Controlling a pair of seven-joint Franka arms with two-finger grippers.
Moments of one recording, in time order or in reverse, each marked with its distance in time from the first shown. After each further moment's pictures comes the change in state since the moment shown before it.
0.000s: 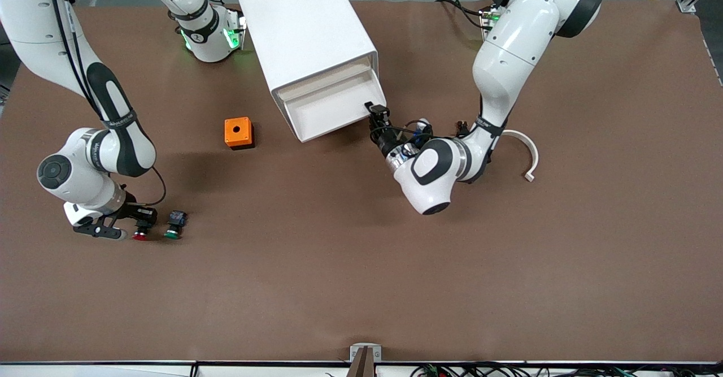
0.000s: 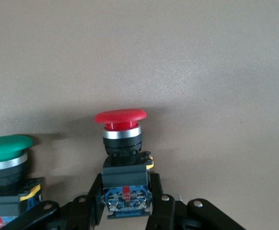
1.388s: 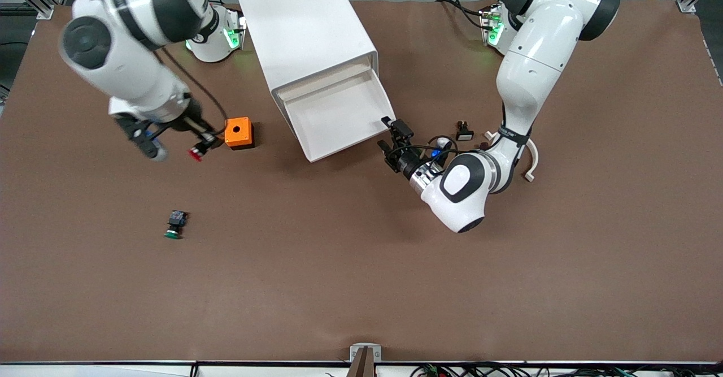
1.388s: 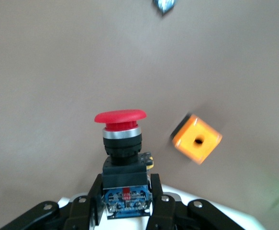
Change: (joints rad) left arm 0.097 0.000 0.002 0.027 0.000 0.024 0.129; right arm 0.561 -0.598 0.025 0.018 0.109 -0.733 1.191
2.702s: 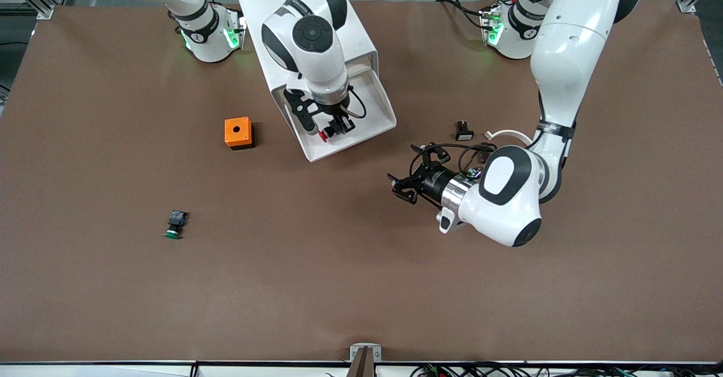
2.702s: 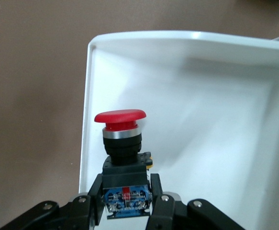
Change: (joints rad) left arm 0.054 -0.130 0.028 0.122 0.179 0.147 0.918; right arm 0.419 0.327 -0.003 0.094 0.000 0.303 0.614
